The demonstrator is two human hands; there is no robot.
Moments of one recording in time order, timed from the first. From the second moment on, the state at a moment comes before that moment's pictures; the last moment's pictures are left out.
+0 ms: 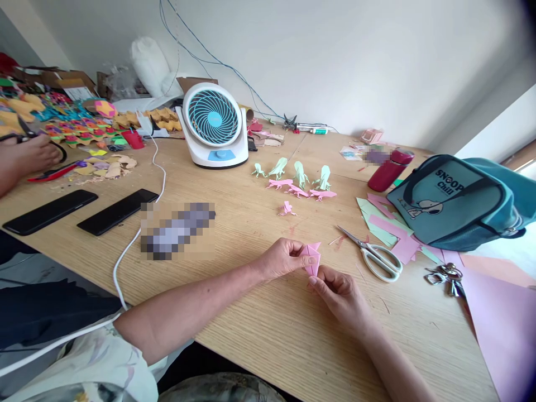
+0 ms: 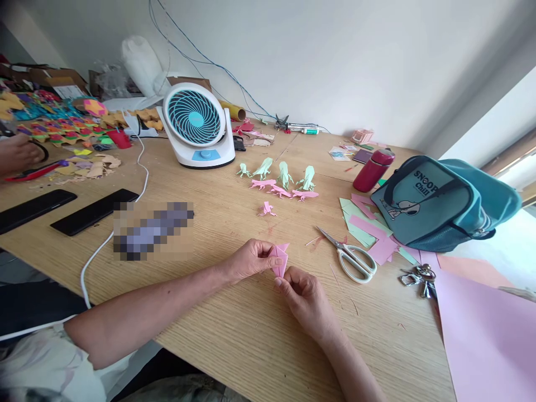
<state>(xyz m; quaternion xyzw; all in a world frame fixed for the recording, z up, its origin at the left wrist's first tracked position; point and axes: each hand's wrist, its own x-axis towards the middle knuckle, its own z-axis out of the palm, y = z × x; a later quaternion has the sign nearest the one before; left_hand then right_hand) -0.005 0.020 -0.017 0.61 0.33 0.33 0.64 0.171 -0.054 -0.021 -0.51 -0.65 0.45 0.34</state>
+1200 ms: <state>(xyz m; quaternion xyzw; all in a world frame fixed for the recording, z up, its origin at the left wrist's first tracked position) -0.009 0.020 -0.014 0.64 0.29 0.28 0.66 0.163 -0.055 -0.015 -0.52 -0.68 0.40 0.33</state>
